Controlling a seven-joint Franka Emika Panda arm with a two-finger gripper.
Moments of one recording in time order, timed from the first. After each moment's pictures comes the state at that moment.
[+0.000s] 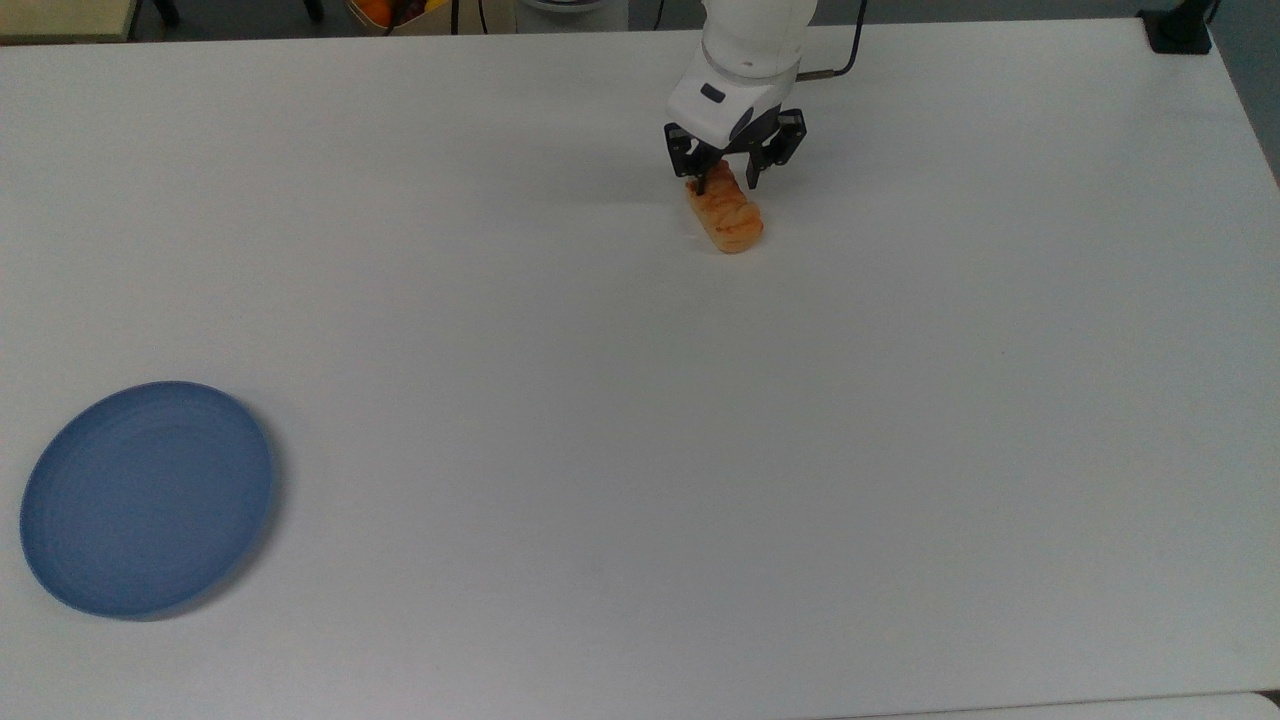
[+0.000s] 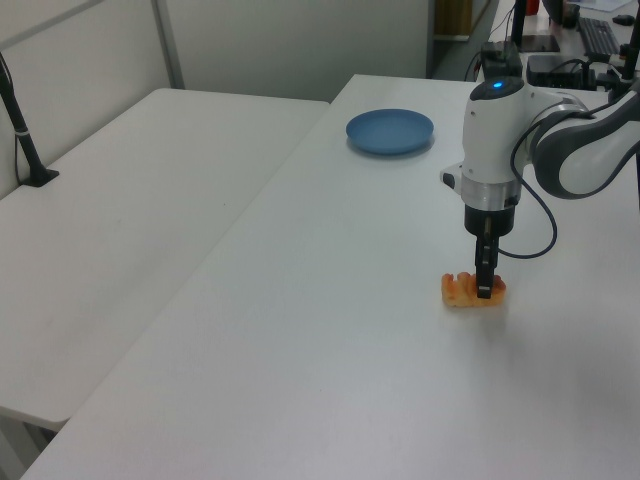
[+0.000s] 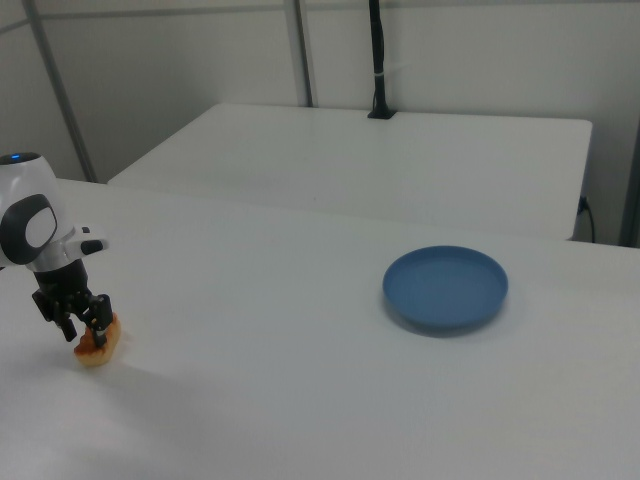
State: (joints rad) arm 0.41 0.12 0.03 -2.19 0.00 2.27 0.24
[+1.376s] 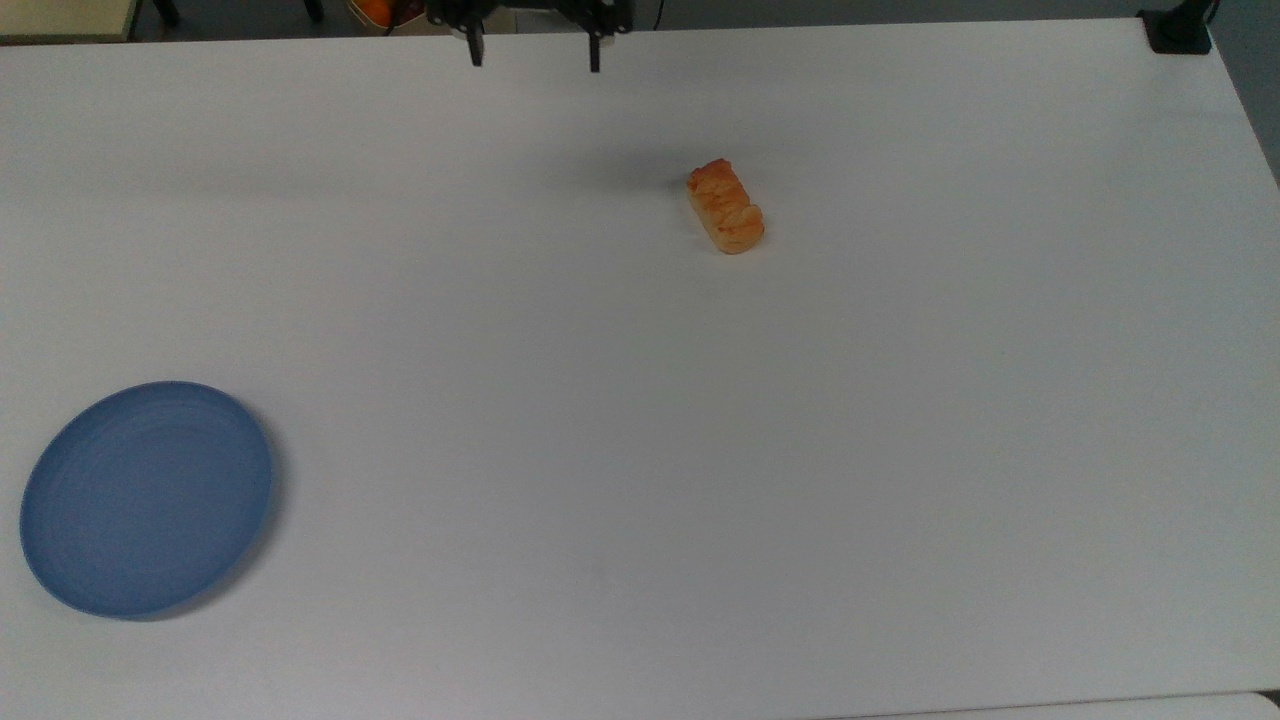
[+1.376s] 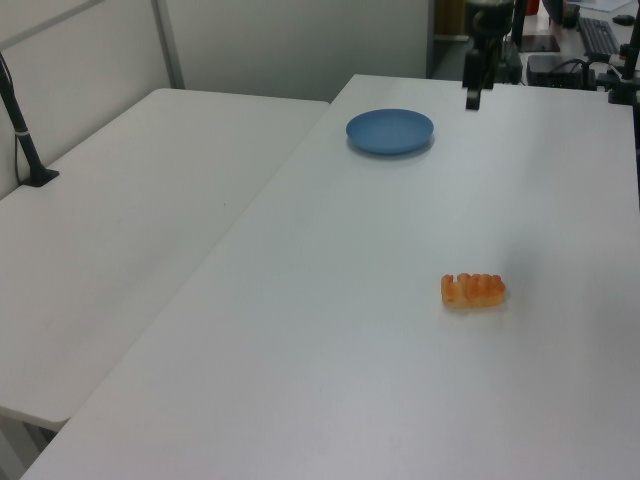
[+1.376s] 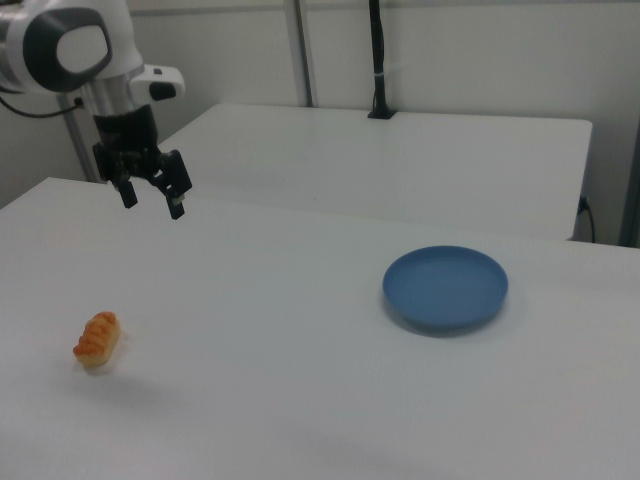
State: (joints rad) arm 0.13 0.00 -0.05 -1.68 -0.01 1.69 0.07
